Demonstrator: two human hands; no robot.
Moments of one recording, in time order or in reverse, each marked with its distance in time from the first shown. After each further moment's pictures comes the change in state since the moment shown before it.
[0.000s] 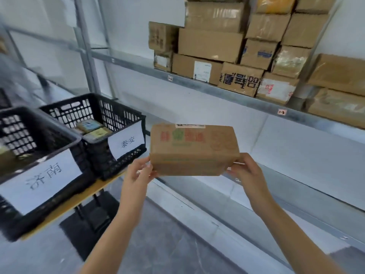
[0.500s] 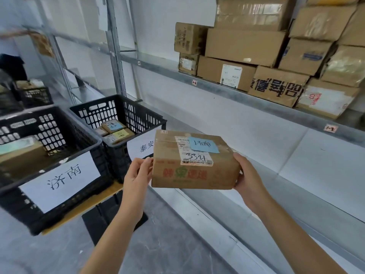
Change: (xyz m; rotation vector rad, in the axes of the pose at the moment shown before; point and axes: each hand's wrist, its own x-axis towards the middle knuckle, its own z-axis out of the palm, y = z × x) left_hand 0.059 -0.001 -0.012 0.017 0.151 0.022; right_hand 0.087 0.014 0.060 0.395 -0.207 0.276
